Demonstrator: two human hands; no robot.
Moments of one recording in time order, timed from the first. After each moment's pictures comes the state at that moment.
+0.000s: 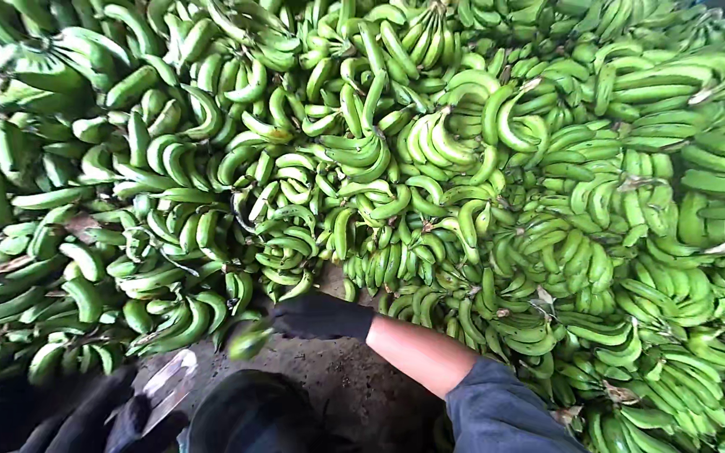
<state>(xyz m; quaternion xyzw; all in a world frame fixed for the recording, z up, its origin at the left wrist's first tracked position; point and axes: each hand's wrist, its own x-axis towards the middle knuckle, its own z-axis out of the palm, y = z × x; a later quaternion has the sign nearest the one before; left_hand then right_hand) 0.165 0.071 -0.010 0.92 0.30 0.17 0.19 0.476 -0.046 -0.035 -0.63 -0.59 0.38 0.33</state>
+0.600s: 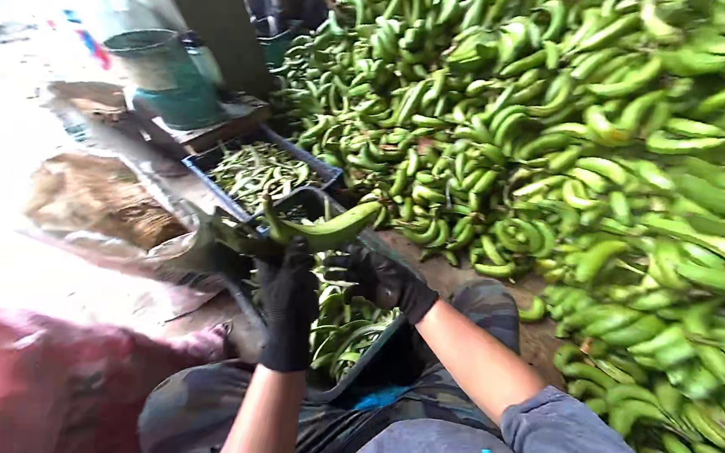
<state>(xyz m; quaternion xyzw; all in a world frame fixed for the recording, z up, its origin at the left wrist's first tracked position) 0.017 0.010 0.008 0.37 0.49 0.69 0.38 0.168 0.053 -0.052 -0.27 -0.42 0.79 0.36</state>
